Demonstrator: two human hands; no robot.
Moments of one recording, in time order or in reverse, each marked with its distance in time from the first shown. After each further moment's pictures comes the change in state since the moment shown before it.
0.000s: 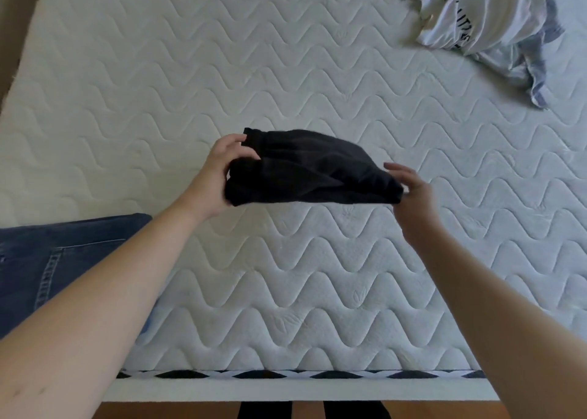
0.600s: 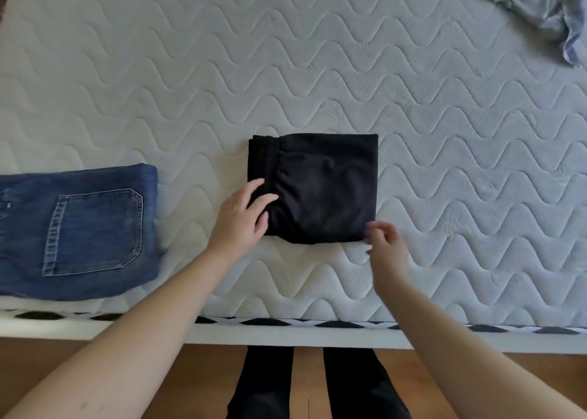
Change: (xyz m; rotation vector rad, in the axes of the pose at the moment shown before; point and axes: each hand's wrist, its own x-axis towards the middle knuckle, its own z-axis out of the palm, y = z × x) left_hand -0.129 -0.033 0.092 0.487 0.030 0.008; right_hand -0.144 0.074 0.049 0.081 0.198 0.513
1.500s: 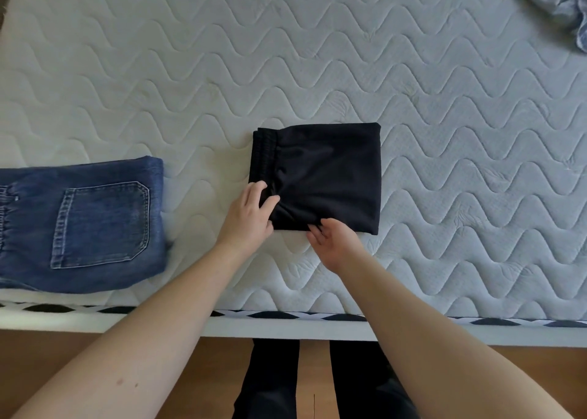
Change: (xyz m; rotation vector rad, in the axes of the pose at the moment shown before) left_hand -0.005 -0.001 0.013 0.256 -0.076 0.023; right_hand -0.014 -0.005 0.086 0.695 -0.285 0.685
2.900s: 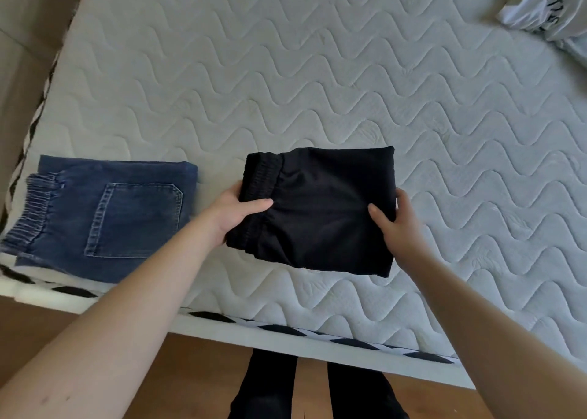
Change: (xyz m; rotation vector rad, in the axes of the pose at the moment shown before) left_hand 0.009 -0.064 -0.066 -1.399 -0.205 -0.809; right_hand -0.013 -0.094 -0.001 -1.090 -0.141 -0.757
